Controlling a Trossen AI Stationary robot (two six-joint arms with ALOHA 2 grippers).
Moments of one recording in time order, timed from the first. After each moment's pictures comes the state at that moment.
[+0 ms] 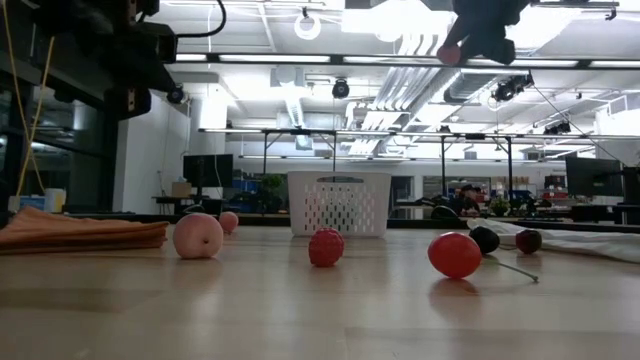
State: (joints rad) left arm 0.61 0.73 0.63 -0.62 0.53 -0.50; right arm -0.41 1.01 1.15 -0.87 -0.17 0.39
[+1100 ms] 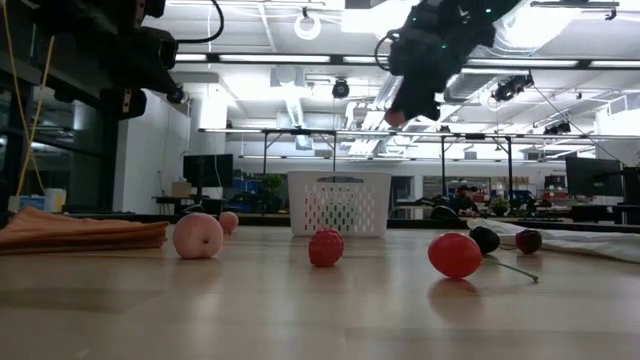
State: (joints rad) left arm 0.61 0.73 0.63 -0.62 0.50 -0.61; right arm -0.59 1.46 1.22 -0.71 -0.45 -0.02
